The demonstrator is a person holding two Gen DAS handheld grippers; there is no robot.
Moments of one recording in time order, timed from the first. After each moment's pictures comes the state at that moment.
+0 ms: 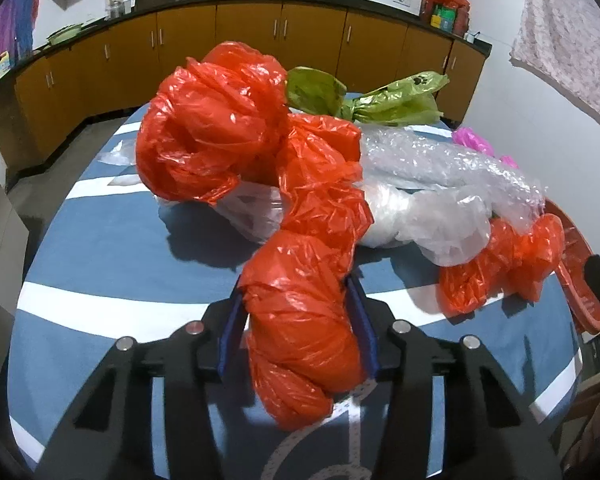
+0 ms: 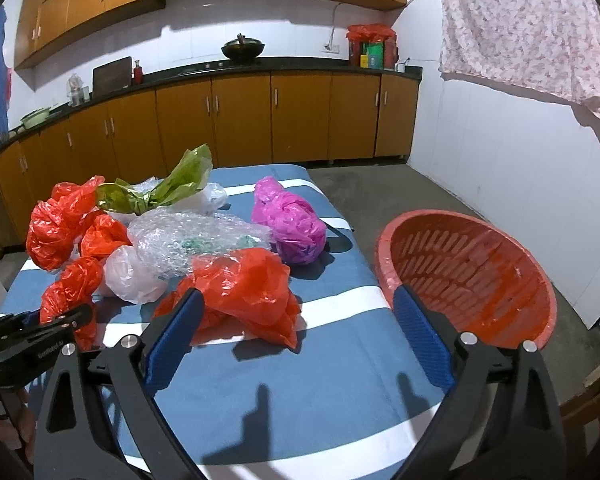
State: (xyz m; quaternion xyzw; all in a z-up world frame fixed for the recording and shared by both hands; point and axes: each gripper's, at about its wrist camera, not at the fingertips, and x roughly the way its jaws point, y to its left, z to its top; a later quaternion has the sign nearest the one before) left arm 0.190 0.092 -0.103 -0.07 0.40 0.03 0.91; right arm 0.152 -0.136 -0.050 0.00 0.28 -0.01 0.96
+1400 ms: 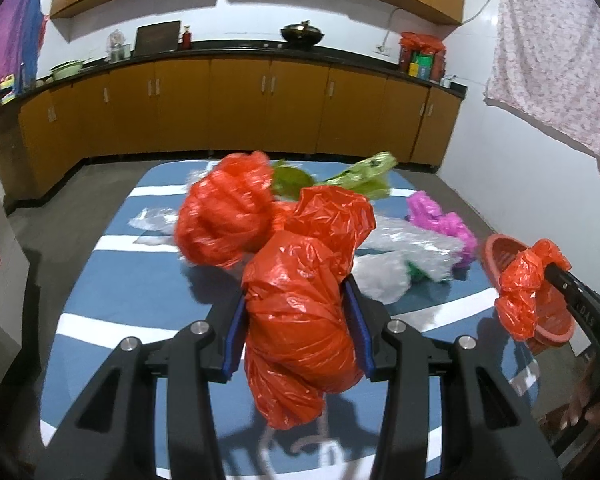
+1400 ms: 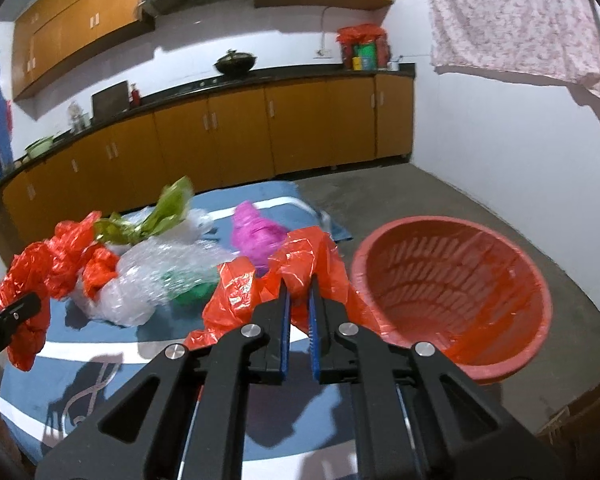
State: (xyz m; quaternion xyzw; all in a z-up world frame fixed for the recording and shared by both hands) left arm 0.147 0.086 -0.030 -0.06 0.31 0.01 0.95; right arm 0.150 -0.190 -0.030 0.05 0.27 0.00 0.96
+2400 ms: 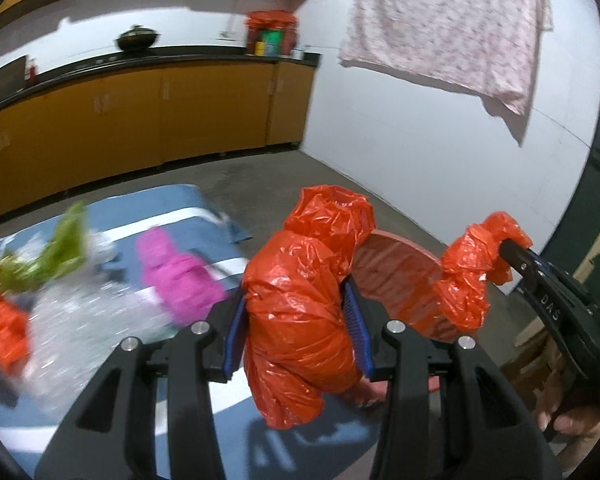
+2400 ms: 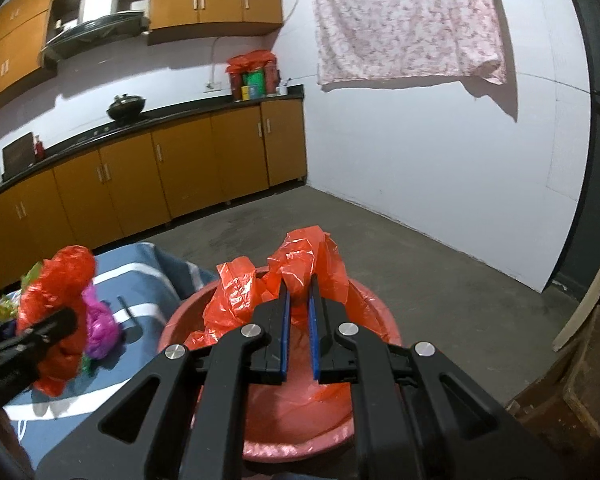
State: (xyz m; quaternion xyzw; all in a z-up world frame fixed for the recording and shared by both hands) left arm 0.248 -0.152 -0.026 0.00 0.31 -0.24 0.92; right arm 0.160 -0.339 -0.012 0.09 0.22 -0.18 0.96
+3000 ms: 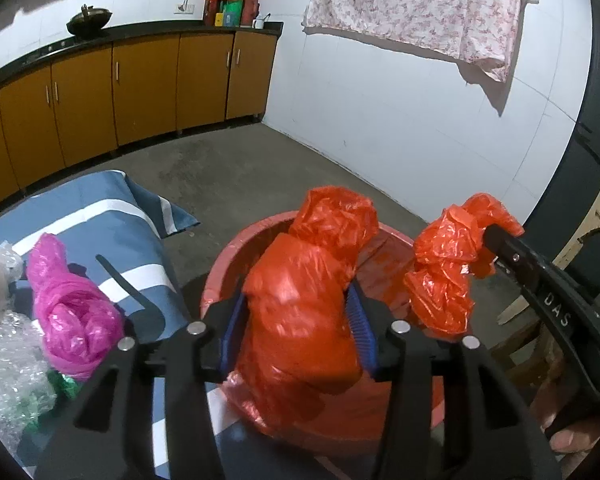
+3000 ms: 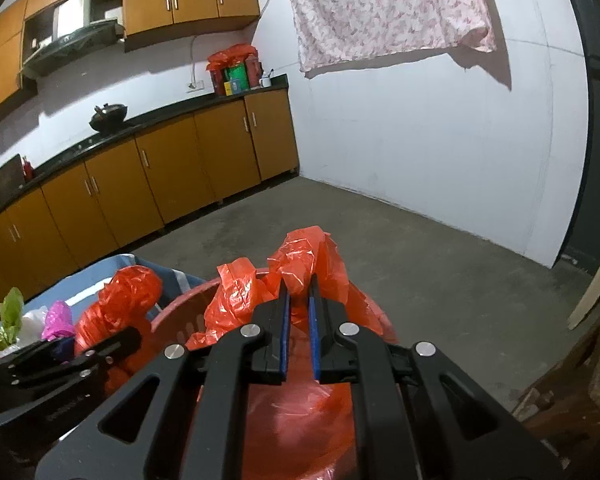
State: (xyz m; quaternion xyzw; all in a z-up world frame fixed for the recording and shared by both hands) left arm 0.303 -0.214 -0.066 0.01 0.36 -0.29 0.89; right arm 0.182 -0.374 -0.035 0.13 0.23 -0.18 0.95
